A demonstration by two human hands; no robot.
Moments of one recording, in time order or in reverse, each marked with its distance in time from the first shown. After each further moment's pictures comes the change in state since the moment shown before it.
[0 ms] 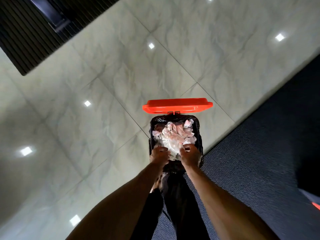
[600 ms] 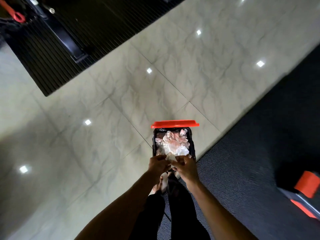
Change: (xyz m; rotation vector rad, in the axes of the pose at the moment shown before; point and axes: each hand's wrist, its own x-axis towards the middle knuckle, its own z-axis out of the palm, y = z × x) left_hand -0.184 0.015 -0.082 -0.170 -0.203 0.117; right_hand -0.170 -0.051 -0.103 0.302 -0.305 -0.070
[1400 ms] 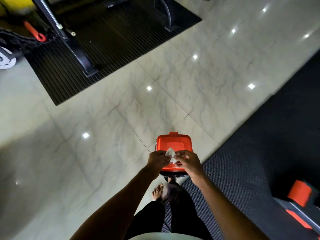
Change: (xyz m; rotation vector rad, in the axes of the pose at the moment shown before) left_hand -0.083 0.028 -0.043 -0.105 -0.112 0.161; right_hand -0.086 -0.081 -0.006 0.100 -0.094 -0.128
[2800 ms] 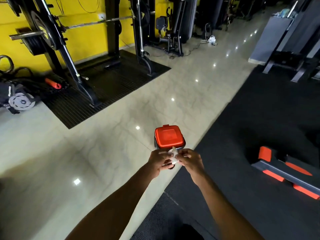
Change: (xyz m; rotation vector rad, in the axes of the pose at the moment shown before) left_hand -0.422 -0.264 -0.135 0.146 -0.209 0.214; right_hand -0.512 0.187 0.073 -0.009 0.268 -0.295
